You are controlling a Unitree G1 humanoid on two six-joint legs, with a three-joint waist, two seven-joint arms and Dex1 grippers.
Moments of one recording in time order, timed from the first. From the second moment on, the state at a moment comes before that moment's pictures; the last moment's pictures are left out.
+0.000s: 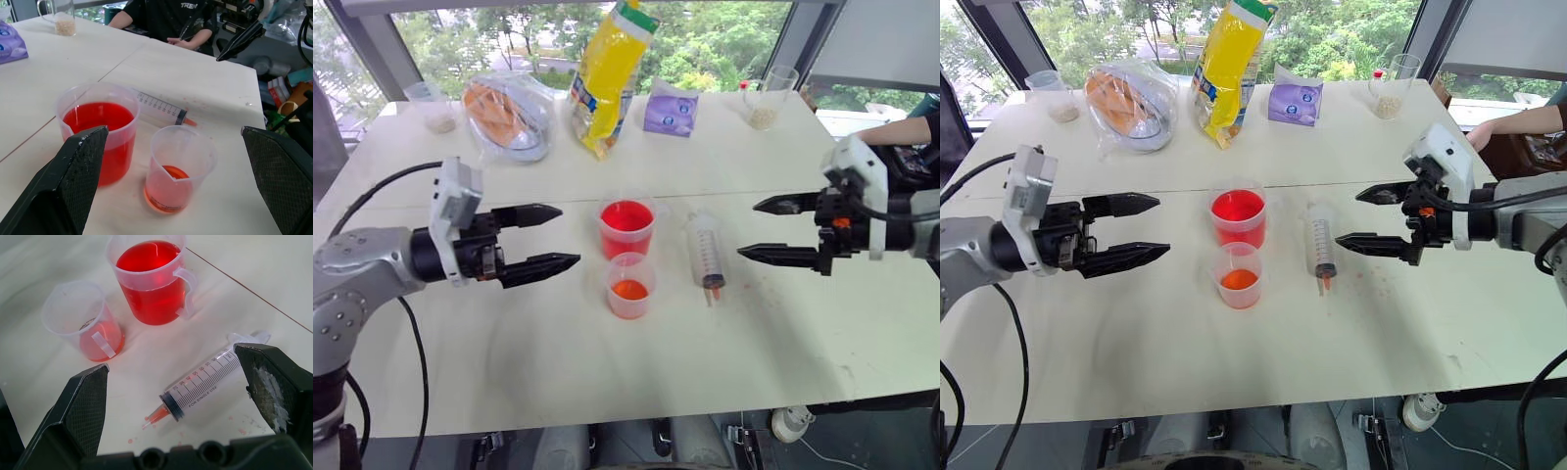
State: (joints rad) left arm -0.31 0.91 0.29 -0.49 -1.03 0.84 -0.88; right arm -0.49 -1.15 -0.17 -0.39 0.73 0.99 1.02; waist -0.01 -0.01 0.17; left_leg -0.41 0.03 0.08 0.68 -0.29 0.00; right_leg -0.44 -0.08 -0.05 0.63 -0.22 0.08
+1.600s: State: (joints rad) left arm -0.39 0.77 0.17 -0.44 -0.95 0.81 -0.88; right arm -1.14 -0.60 0.26 0.49 0.44 1.60 0.54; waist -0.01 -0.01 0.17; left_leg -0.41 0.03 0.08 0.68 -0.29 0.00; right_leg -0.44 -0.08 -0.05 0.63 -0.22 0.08
